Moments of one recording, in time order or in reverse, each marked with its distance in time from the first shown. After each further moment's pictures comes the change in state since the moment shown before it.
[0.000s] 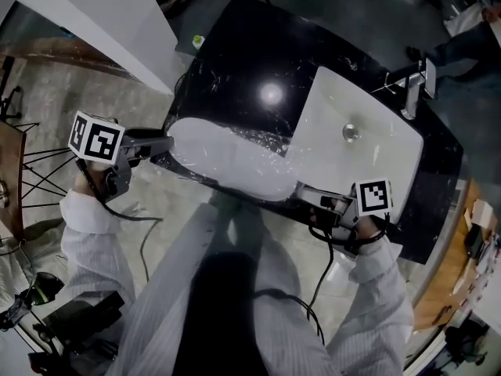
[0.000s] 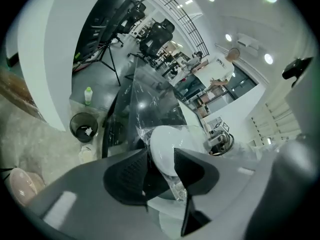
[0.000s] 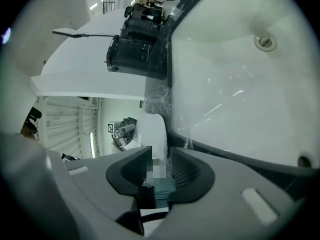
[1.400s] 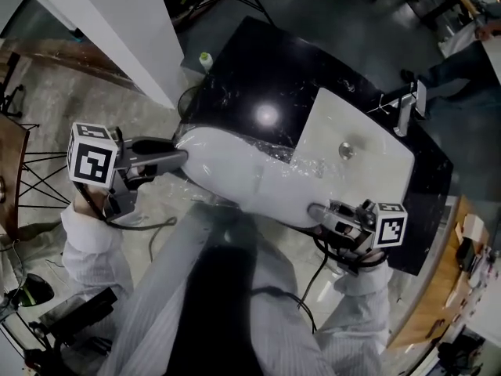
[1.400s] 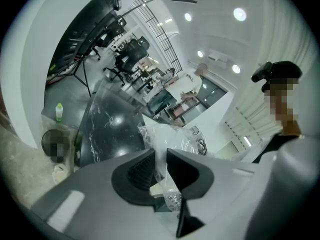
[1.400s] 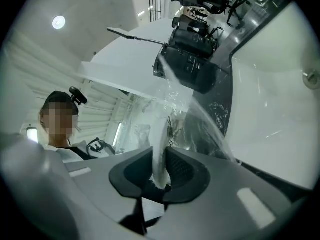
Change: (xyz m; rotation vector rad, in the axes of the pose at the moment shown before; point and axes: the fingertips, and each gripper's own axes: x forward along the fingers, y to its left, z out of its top) left arm -0.043 -0.102 0.024 0.142 -0.180 -0.232; right arm -0.033 0.107 -0.009 -0.346 -0.135 0.360
